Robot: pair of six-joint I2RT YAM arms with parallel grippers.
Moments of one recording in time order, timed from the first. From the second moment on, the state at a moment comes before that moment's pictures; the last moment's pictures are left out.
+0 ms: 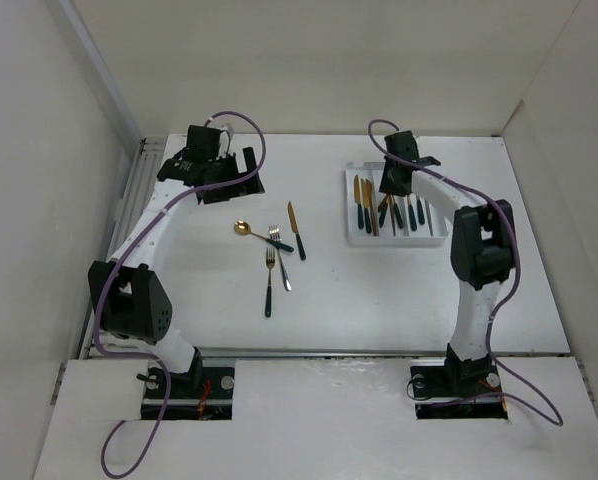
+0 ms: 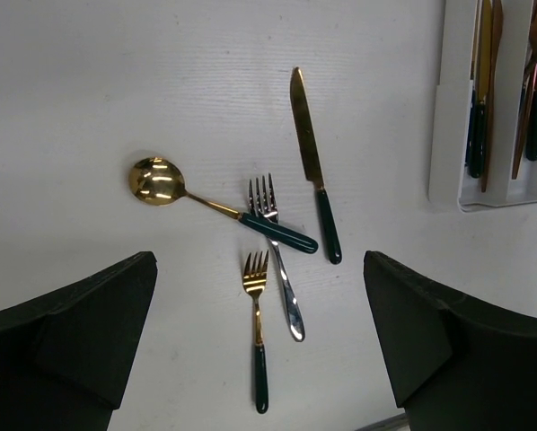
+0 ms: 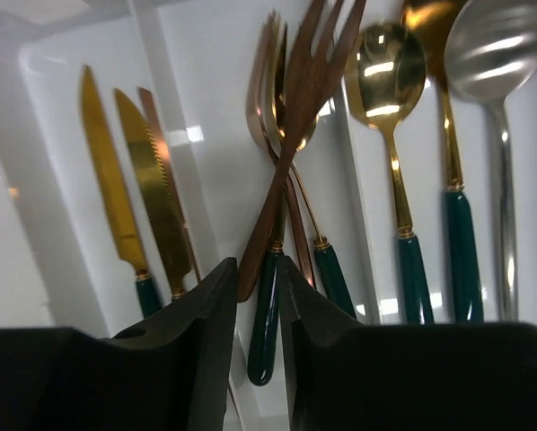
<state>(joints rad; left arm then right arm) -0.21 1.59 1.48 -0.71 0.17 -0.36 0.25 2.02 1.61 -0.47 0.23 0.40</state>
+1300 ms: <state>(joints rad) -0.19 1.59 1.45 -0.71 0.17 -0.36 0.32 2.16 1.71 -0.55 0.40 0.42</state>
